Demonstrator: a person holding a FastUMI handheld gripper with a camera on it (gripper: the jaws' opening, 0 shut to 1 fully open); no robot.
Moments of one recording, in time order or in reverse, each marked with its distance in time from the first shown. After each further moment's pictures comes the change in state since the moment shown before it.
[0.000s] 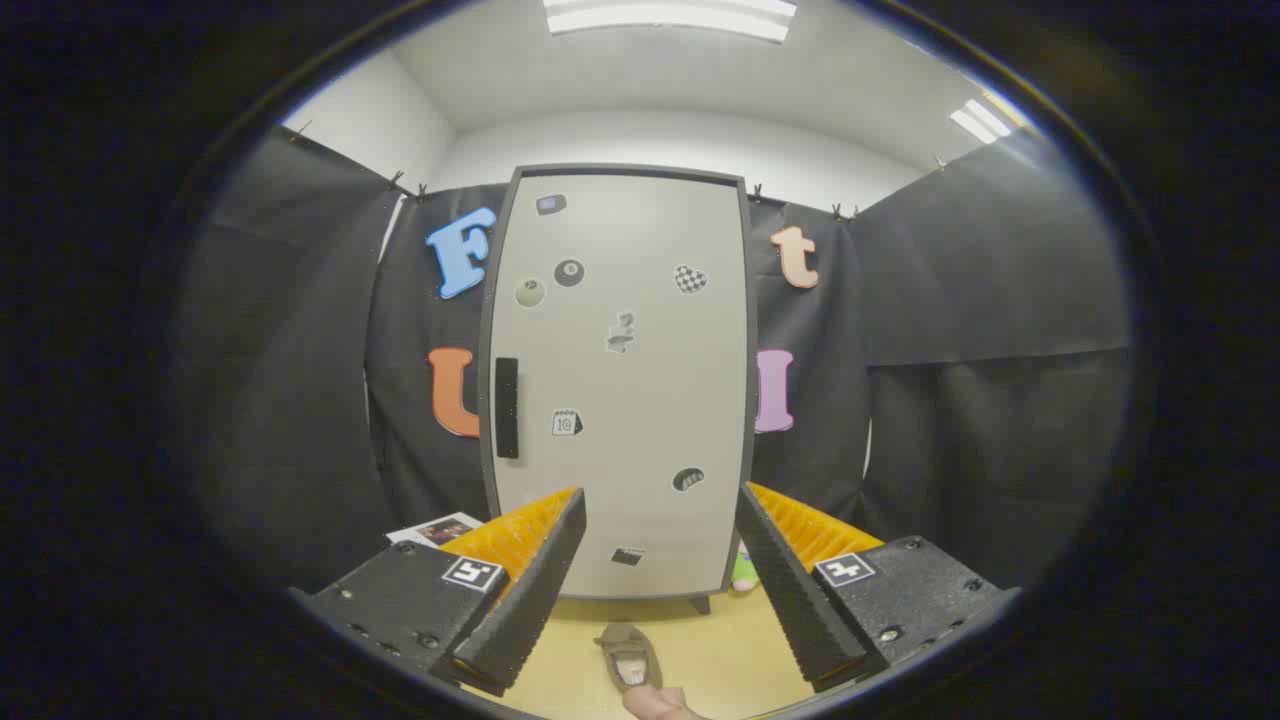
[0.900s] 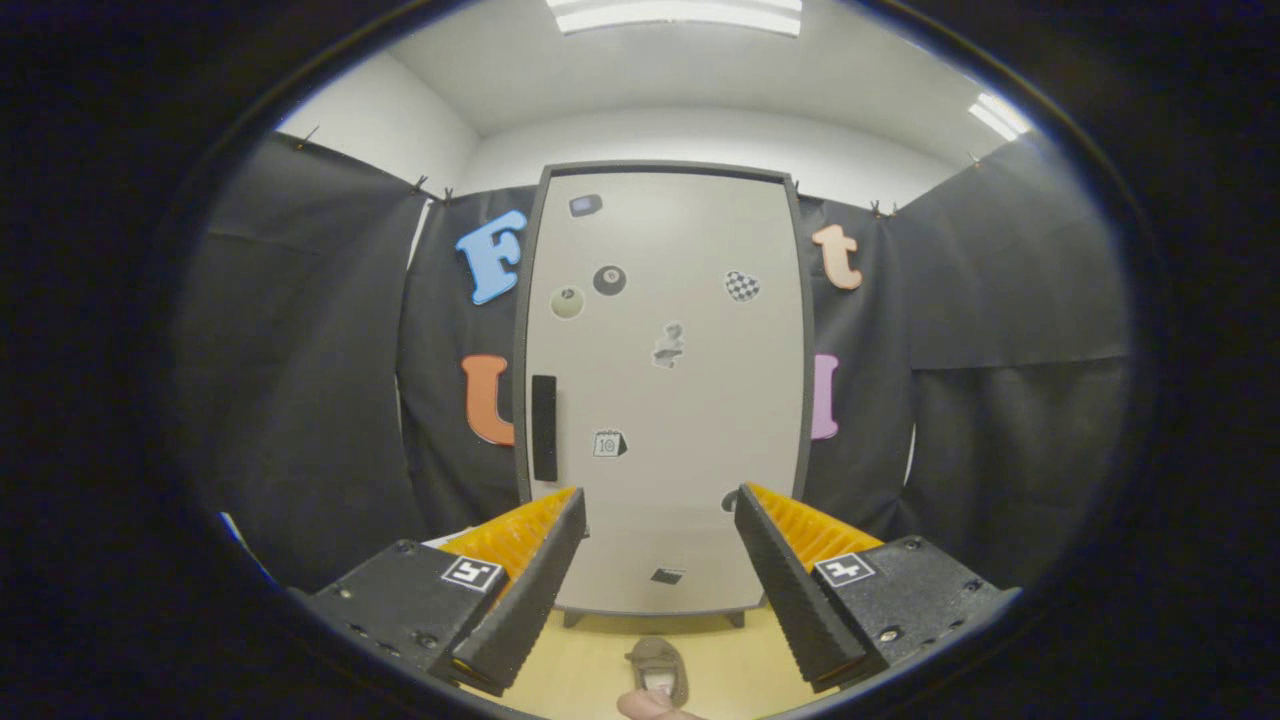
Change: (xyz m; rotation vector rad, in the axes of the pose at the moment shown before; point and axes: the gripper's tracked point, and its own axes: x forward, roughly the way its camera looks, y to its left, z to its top) arm 0.049 0.047 0.022 0.022 0.018 0.149
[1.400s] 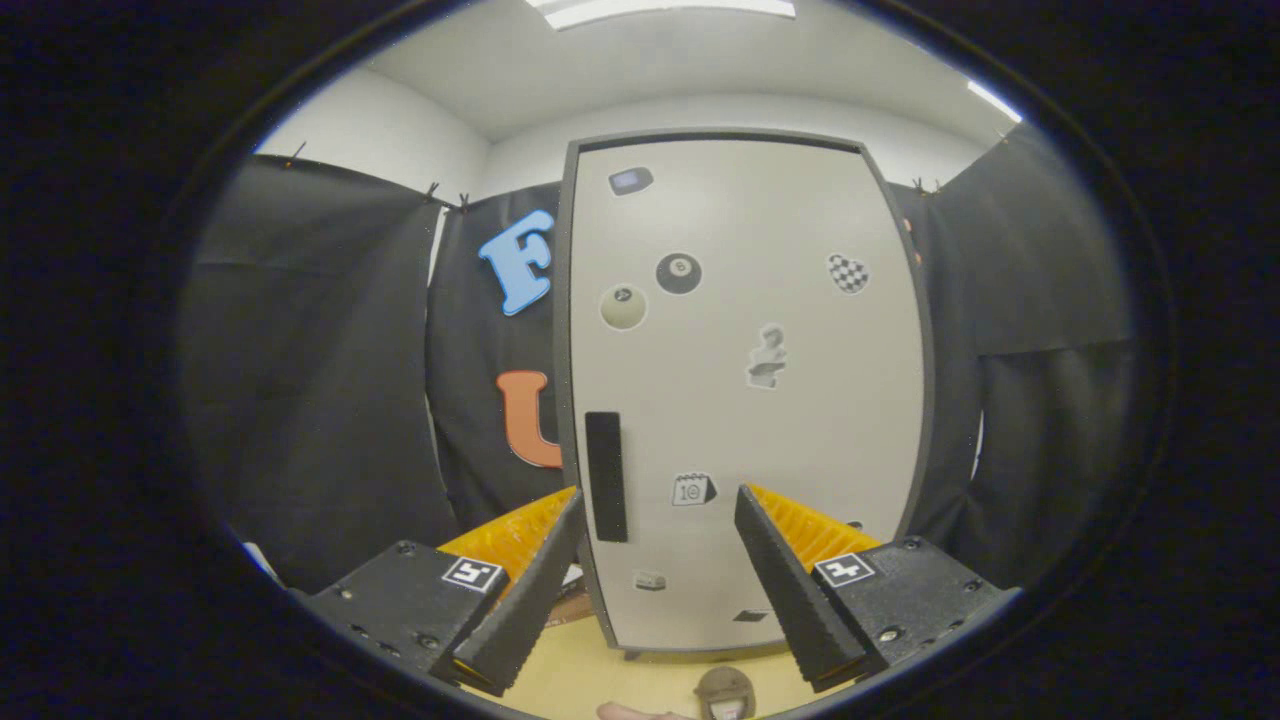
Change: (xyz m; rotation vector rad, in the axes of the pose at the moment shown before) arm 0.109 0.075 0.024 0.049 0.000 0.126
